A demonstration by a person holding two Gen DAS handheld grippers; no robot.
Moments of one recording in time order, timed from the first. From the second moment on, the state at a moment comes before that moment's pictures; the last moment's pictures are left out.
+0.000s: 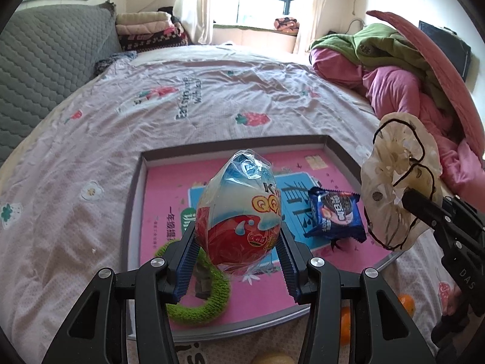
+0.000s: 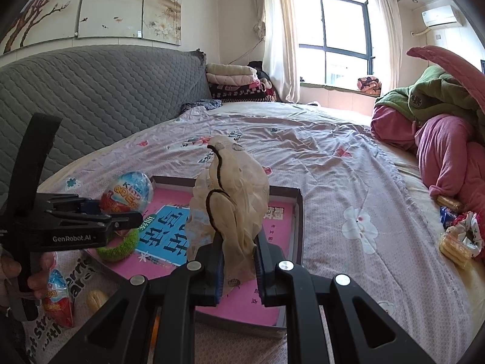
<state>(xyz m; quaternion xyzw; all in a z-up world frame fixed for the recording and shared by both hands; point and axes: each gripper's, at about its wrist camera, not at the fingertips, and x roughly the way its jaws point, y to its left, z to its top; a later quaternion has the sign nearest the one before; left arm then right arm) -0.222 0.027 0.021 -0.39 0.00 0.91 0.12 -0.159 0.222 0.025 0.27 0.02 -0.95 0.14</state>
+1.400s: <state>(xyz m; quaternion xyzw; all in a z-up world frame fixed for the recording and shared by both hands) -0.220 0.055 -0.001 -0.41 0.07 0.90 0.15 -0.173 0.221 -0.019 0.37 0.03 -0.92 0.12</state>
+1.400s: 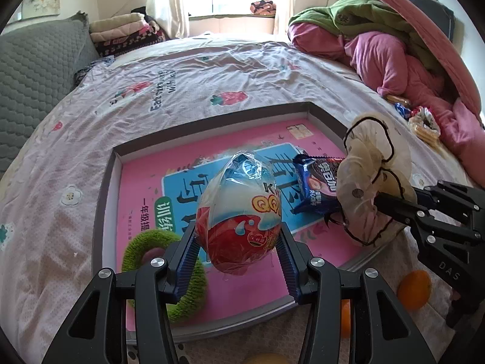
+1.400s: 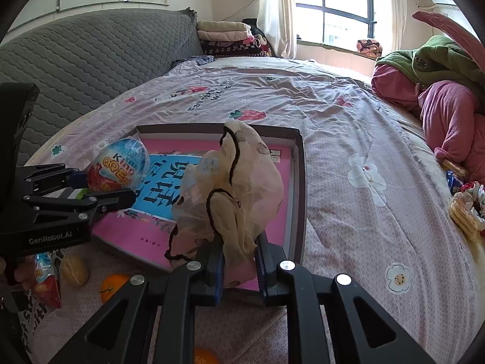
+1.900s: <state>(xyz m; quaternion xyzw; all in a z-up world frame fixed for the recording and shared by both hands) -0.221 0.062 -0.008 -0.43 0.09 0.88 0.17 -0.179 0.220 -0.026 0.38 0.04 -0.92 0.10</state>
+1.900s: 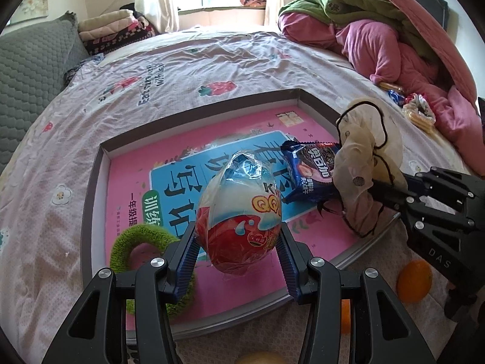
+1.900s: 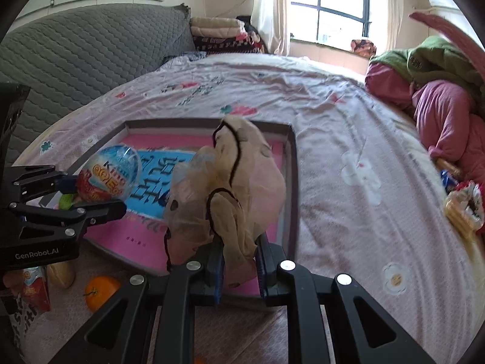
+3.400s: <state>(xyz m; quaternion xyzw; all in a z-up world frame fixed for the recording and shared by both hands) -0.224 0.061 -0.015 -0.45 0.08 0.87 0.17 -0.166 0.227 -0.018 0.39 0.02 -0.91 0.12</state>
